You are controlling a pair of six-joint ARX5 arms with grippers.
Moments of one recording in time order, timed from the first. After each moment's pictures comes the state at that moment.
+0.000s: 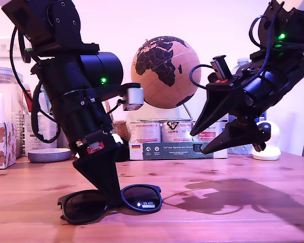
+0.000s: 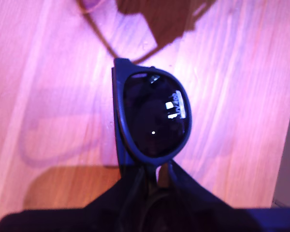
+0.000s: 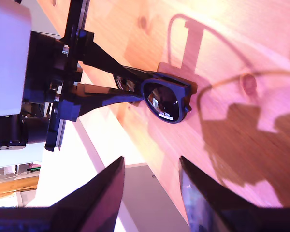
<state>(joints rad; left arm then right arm) -0.64 1.84 1.12 -0.58 0.29 0.61 0.26 1.89 1.27 -0.90 -0.93 -0.23</state>
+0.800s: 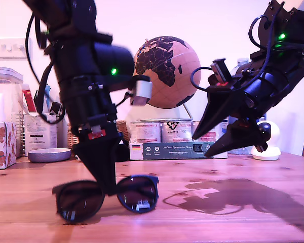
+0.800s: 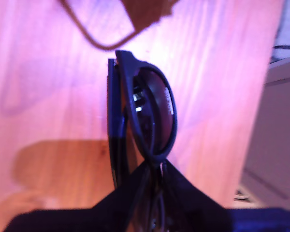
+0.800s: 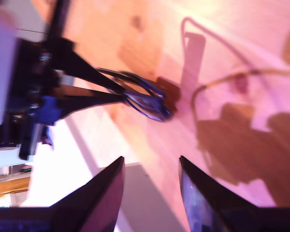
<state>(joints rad) -0.67 1.85 1.25 -0.78 0.18 0.61 0.26 1.89 1.27 -0.89 -0.88 -0.23</state>
